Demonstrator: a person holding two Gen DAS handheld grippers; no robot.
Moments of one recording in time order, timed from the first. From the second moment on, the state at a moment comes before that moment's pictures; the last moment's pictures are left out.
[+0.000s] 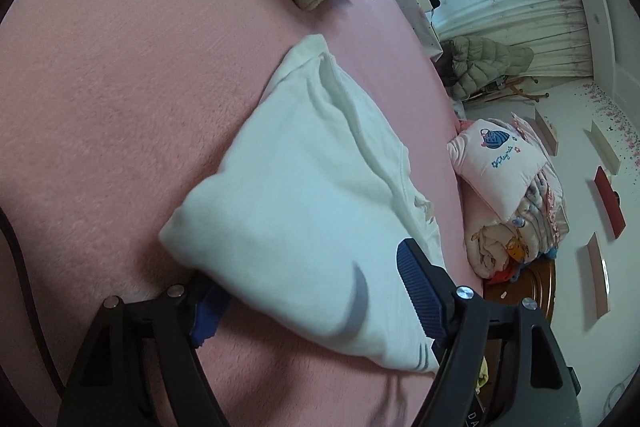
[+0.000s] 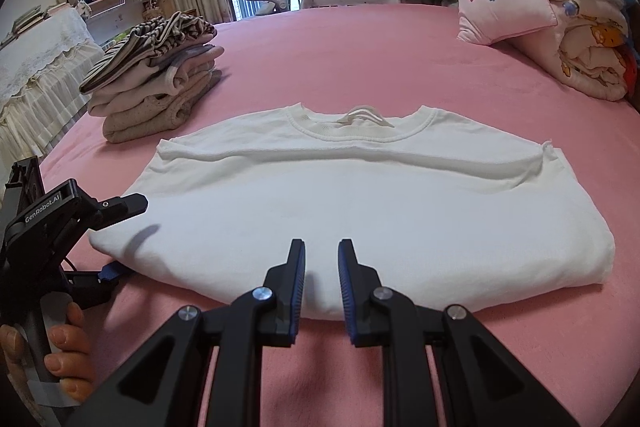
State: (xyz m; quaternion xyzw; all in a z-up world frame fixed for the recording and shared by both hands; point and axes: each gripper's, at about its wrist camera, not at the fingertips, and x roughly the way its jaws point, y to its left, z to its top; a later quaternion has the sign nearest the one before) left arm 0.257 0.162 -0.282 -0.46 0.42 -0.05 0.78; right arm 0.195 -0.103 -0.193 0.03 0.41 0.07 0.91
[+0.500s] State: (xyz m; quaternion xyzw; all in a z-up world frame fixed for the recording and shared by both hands) left arm 0.257 0.138 -0.229 -0.37 0.39 -0.06 0.84; right arm 0.190 -0.104 -0.216 0.03 0.42 0.06 0.91
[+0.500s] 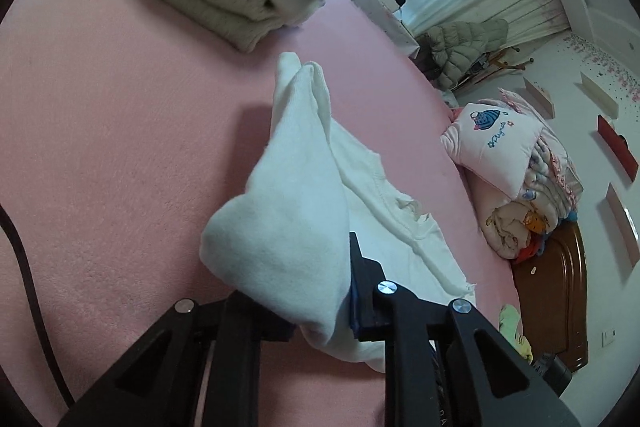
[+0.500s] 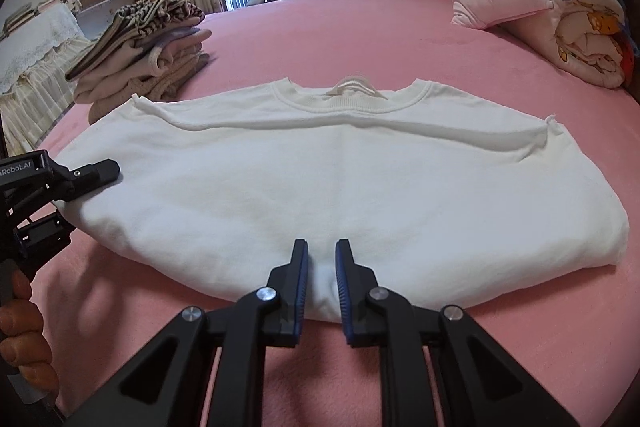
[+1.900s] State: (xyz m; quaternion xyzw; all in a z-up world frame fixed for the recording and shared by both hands) left arm 0.288 -0.208 -0.219 -0.12 0.48 -0.19 0.85; right arm 0.157 -0.328 -0.213 0.23 0.37 -0.06 0.90
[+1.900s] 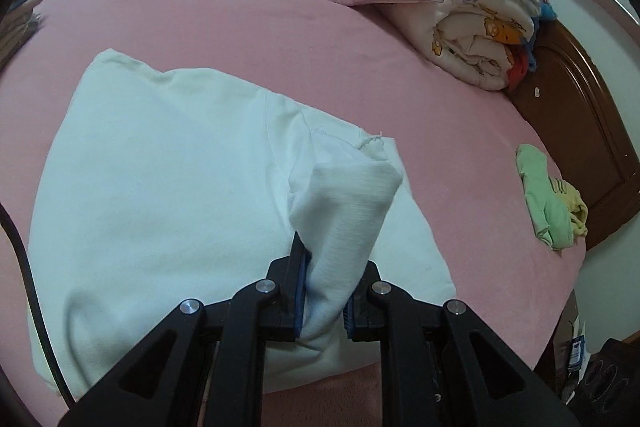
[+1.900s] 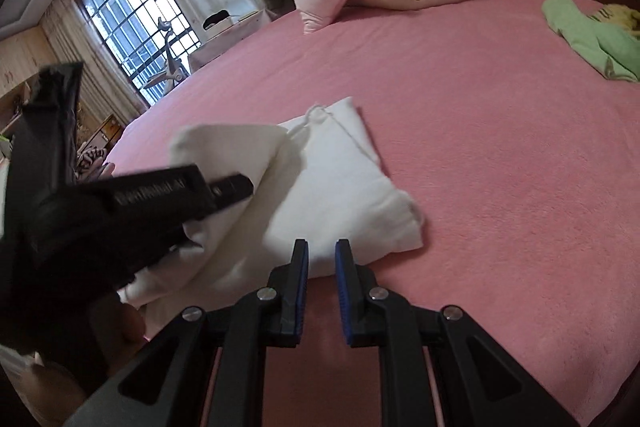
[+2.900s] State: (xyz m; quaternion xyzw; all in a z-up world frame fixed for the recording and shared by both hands) left arm 0.262 -0.253 -0.190 -0.12 0.47 -0.31 0.82; right arm 0.140 -0.374 -0.216 0.26 0.36 -0.10 0.89
